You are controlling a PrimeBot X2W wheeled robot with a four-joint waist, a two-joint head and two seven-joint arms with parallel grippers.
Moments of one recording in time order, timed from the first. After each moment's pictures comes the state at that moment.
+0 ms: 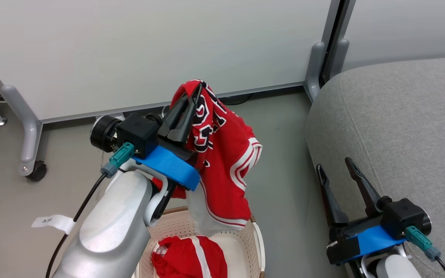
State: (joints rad) left arm -0.60 0.16 -0.53 0.44 -0.38 -0.13 -0.26; right arm -0.14 -0.05 0.11 0.20 0.12 0.13 -0.26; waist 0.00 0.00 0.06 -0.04
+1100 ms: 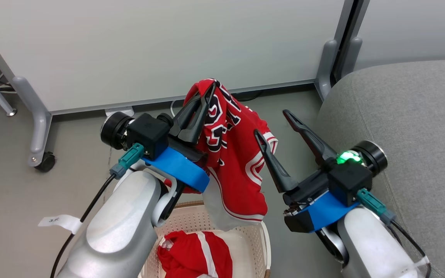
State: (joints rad) left arm -0.61 0.14 -0.57 0.40 -0.39 -0.13 -0.26; right arm -0.39 -0.10 0.37 0.19 0.08 0.13 -0.26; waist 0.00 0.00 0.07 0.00
